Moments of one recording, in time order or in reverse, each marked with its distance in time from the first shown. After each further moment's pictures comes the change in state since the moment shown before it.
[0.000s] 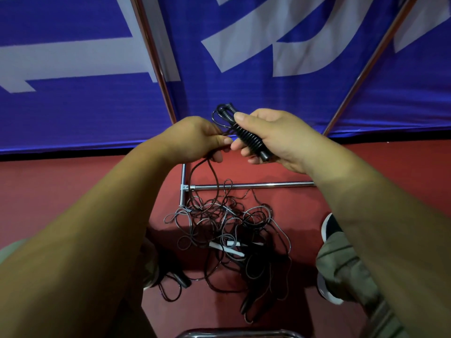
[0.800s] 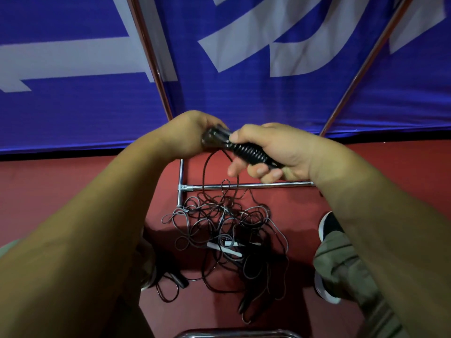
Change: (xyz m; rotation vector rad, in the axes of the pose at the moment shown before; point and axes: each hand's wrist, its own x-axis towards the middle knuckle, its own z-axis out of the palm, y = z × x) left_hand -0.001 0.008 -0.005 -0.108 0.014 0.077; right_hand -0.017 -0.005 -0.004 0.121 -0.273 0.221
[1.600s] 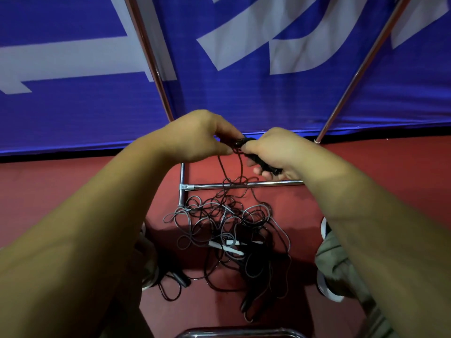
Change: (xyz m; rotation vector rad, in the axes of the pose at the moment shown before) left_hand -0.001 0.013 0.003 0.288 -0.032 0.163; right_hand 0.031 0.022 -0.012 -0.265 0.406 0.134
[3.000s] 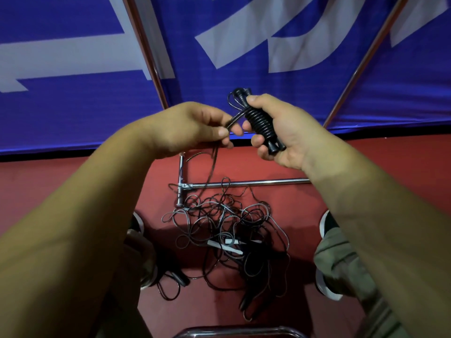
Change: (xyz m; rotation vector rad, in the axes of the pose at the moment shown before) left_hand -0.005 -0.012 -0.009 -0.632 -0.157 -0.071; right_hand -0.017 -0.019 -0.013 0.591 -0.022 -0.128
